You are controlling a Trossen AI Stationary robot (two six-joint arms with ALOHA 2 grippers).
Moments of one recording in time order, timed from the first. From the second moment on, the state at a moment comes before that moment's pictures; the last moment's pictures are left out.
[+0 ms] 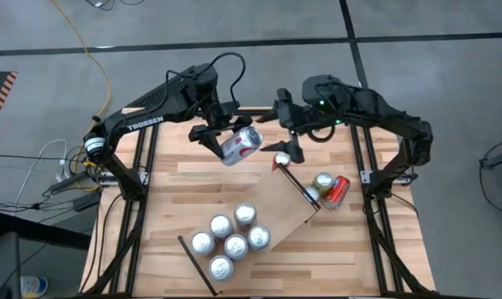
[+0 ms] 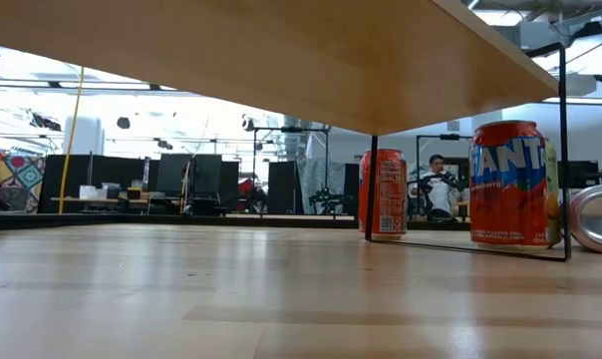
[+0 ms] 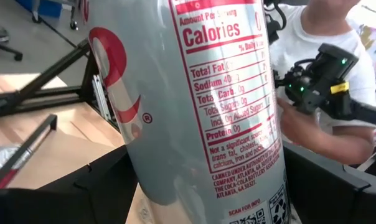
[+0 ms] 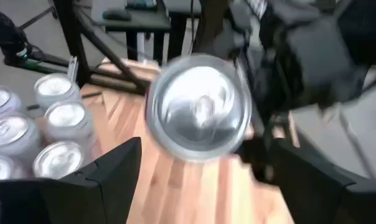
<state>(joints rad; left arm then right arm) 0.49 1.62 1.49 0.14 1.57 -0.44 -0.10 1.61 2.09 -0.90 -0.15 -0.27</state>
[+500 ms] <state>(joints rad) 0.45 1.62 1.49 0.09 1.57 -0.52 -0.03 1.62 2.09 -0.90 -0.05 -0.45</state>
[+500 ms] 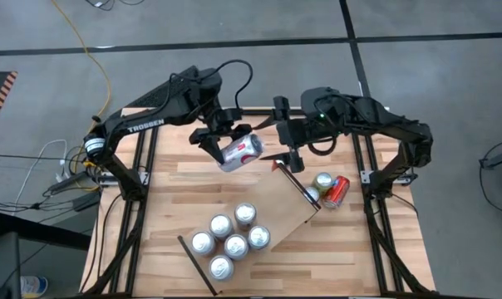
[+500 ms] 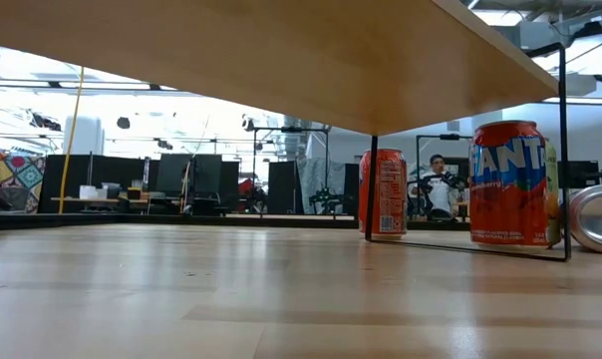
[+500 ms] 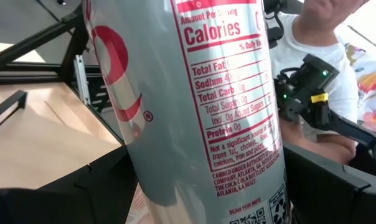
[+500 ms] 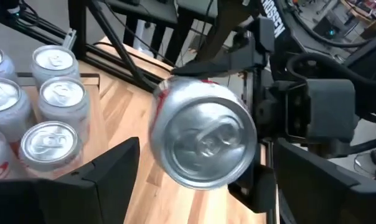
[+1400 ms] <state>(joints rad) 0.39 1.62 1.49 0.09 1.56 -0.57 -0.01 1.66 2.09 -0.85 -0.14 -0.47</state>
